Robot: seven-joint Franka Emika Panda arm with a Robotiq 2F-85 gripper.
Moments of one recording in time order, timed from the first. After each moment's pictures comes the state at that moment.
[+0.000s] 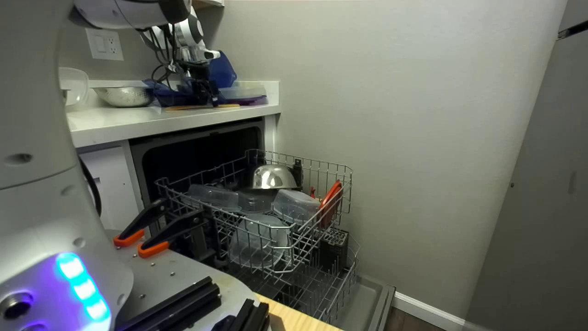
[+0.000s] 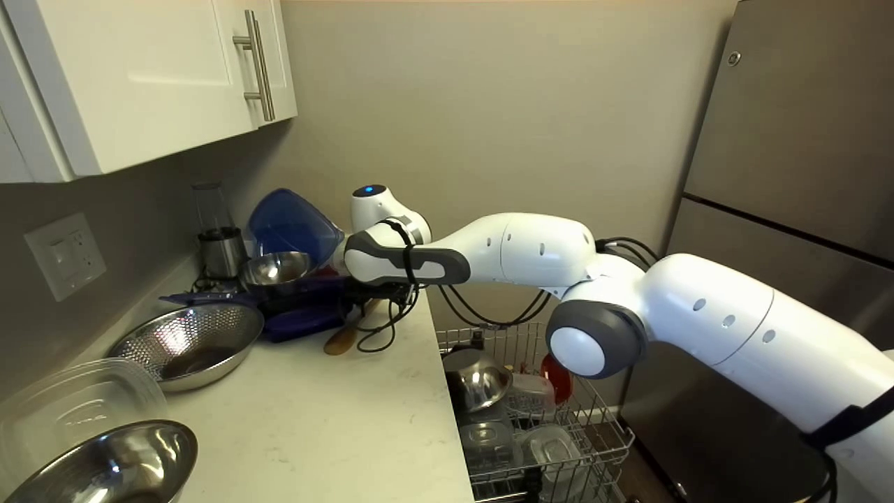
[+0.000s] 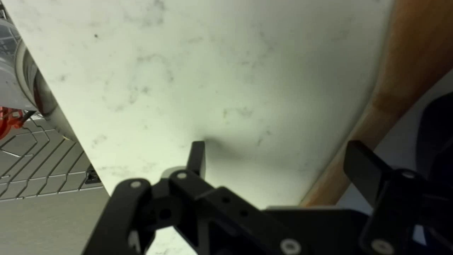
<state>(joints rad) 0.66 1.22 -0.10 -0.52 -0.06 1.88 0.93</state>
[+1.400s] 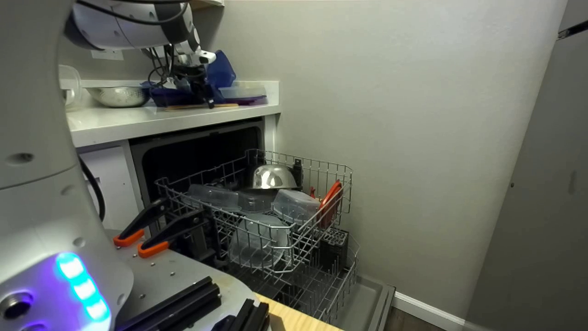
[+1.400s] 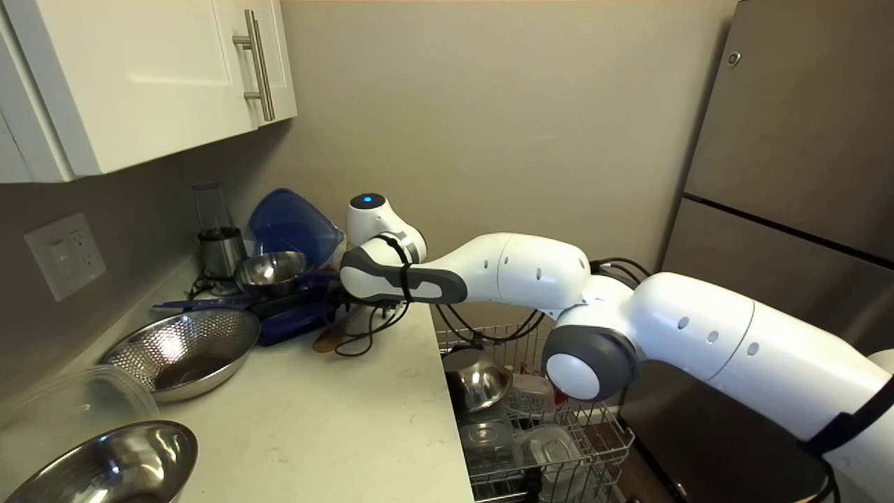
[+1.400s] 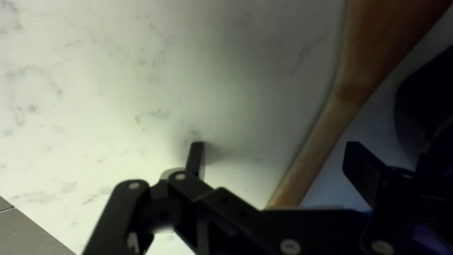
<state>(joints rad) 0.67 1.33 -0.11 -0.38 -0.07 2.02 1.05</state>
